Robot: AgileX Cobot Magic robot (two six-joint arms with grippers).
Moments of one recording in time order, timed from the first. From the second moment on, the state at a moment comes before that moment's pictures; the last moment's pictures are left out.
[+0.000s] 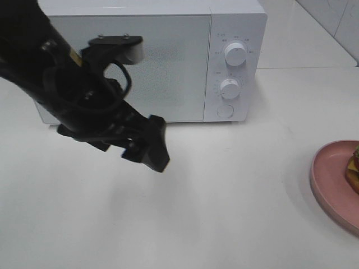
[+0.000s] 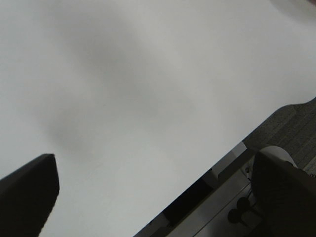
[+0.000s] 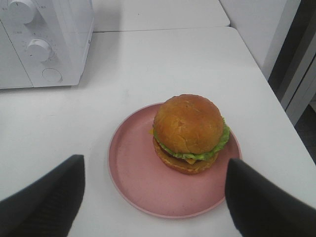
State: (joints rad) left arm -0.69 1.59 -1.09 -0.33 0.80 0.10; right arm 0.08 0.00 -0.49 -0.18 0.98 0.18
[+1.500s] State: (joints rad) left arm 0.07 0.59 -0.60 -0.11 1.19 0.09; right arm 0.08 0.00 -0.49 -0.18 0.98 0.18
